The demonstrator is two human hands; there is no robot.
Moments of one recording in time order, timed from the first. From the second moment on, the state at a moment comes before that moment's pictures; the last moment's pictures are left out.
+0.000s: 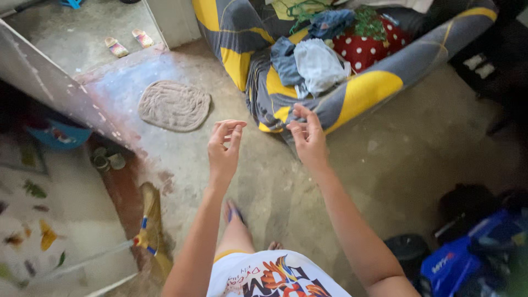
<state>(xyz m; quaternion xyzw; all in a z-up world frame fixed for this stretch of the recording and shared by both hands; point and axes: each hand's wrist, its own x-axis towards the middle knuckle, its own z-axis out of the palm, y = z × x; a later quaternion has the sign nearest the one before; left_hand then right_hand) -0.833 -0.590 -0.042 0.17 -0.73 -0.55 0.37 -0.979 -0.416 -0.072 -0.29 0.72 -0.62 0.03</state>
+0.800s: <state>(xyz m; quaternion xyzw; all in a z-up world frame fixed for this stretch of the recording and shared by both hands) -1.338 -0.931 -0.074 0.10 -0.76 -0.58 0.29 -1.436 -0.758 -0.082 -0.24 0.77 -0.59 0.04</state>
